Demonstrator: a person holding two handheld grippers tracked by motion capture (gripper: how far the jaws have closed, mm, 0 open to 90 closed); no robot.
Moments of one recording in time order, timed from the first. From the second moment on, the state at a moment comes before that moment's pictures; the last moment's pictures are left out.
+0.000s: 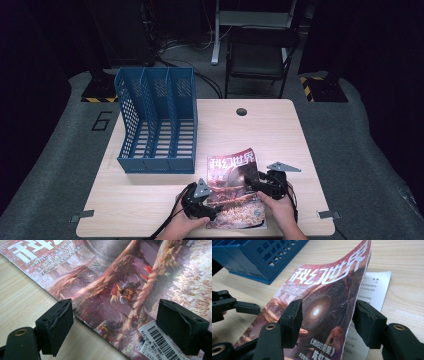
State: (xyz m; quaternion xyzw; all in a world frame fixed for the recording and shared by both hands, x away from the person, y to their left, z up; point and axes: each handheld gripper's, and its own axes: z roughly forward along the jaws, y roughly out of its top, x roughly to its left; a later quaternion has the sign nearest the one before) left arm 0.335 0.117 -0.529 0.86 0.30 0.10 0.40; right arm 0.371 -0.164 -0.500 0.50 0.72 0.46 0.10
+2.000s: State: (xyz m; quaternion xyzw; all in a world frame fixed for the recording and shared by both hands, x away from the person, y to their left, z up) left arm 0.335 0.118 -0.529 0.86 0.30 0.10 0.40; right arm 0.383 -0.171 -0.515 0.48 0.78 0.41 0.03
